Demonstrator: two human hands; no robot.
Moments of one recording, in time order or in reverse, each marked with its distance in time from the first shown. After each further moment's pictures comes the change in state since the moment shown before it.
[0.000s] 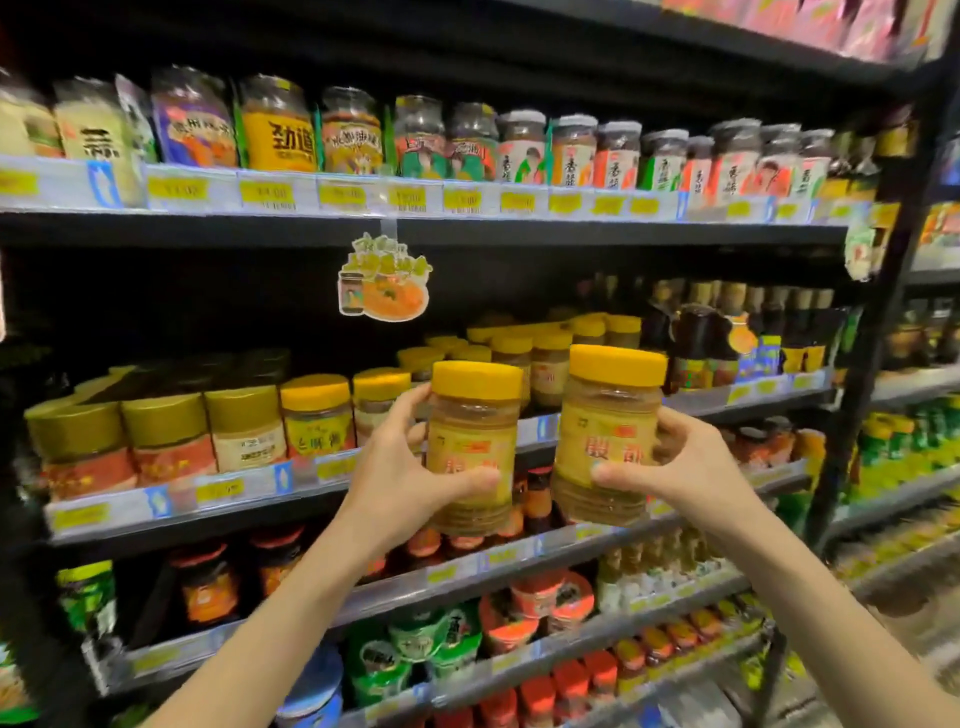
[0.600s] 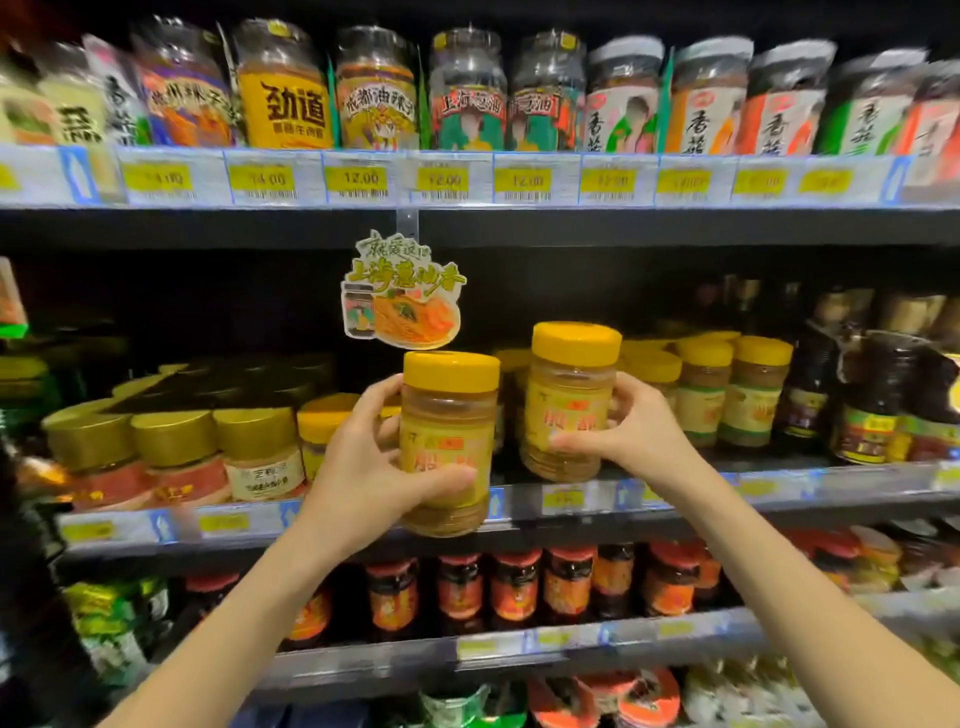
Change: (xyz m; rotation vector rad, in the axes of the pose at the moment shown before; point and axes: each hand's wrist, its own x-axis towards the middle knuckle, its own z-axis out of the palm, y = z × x) left_hand 0.081 -0.036 -0.014 0.063 0.202 -0.104; right_hand 0.199 0.058 0.058 -0.009 -0.228 -0.097
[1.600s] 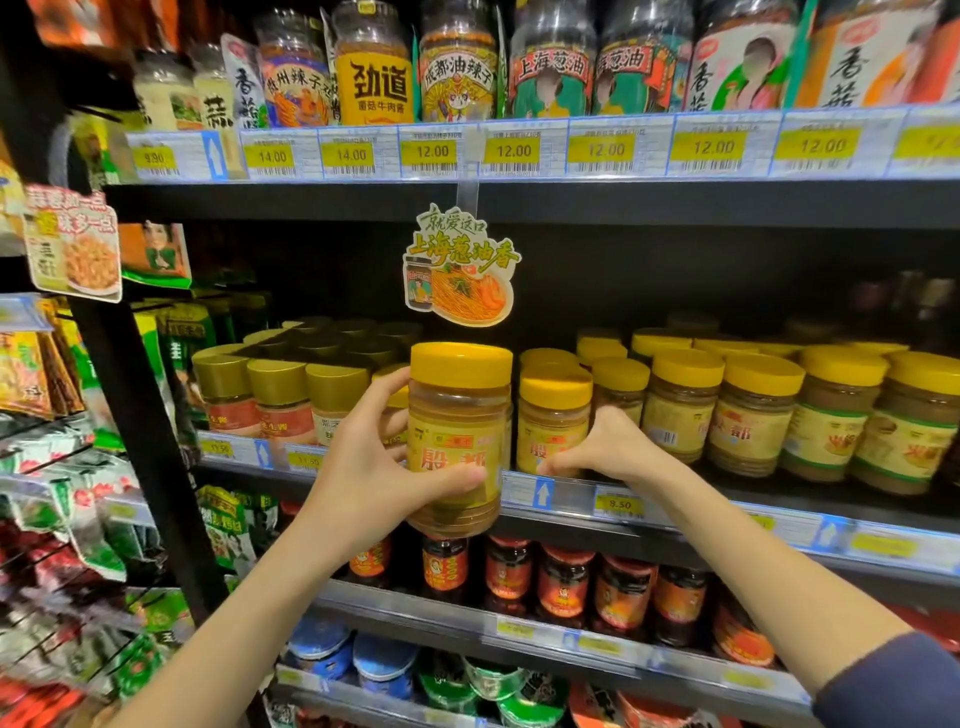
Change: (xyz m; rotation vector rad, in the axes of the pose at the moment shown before) left_hand -0.036 0.013 0.000 0.170 0.210 -0.086; right_hand 0.062 0.048 0.067 -0.182 -0.460 0.046
